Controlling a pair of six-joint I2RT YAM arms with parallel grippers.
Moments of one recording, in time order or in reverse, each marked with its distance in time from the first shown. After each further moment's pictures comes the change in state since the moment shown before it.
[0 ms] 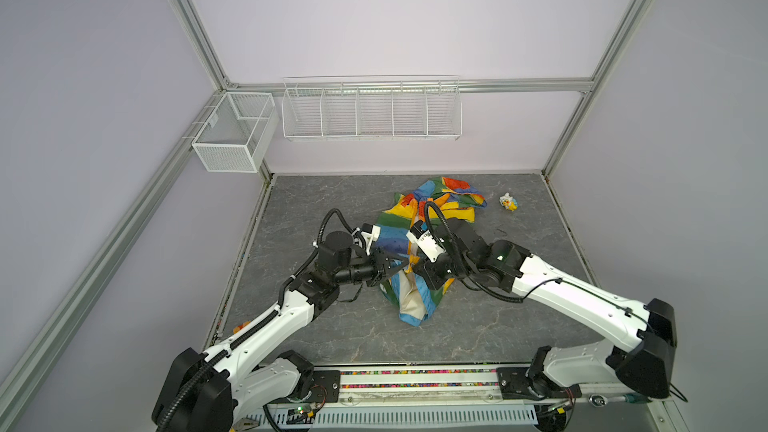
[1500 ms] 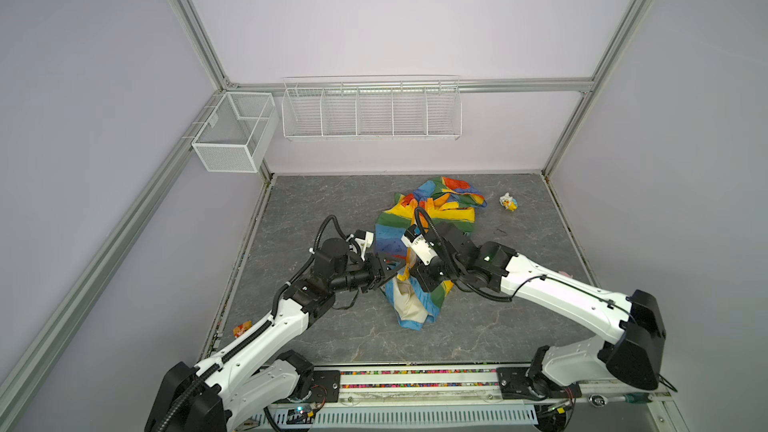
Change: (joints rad) left arm 0.002 -0.101 -0.073 -0.071 -0.098 -0.036; right arm 0.025 0.075 -0.015 0.034 0.026 0.015
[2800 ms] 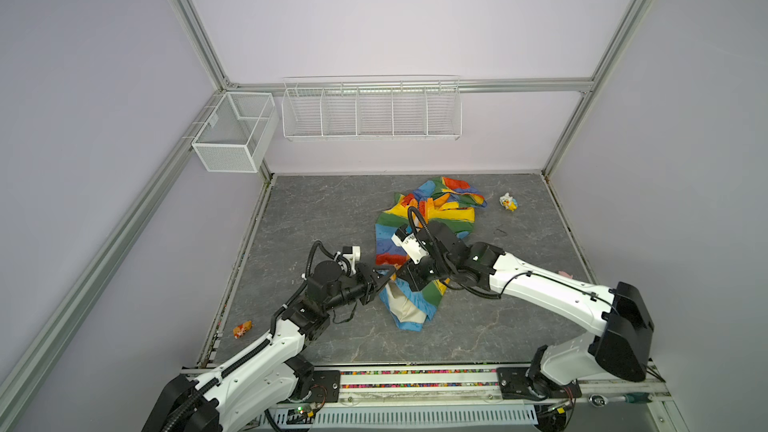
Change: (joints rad) left arm -0.025 -0.085 -0.217 0.280 -0.136 -0.282; right arm 0.005 0.054 0.000 0.126 -0.108 0.087
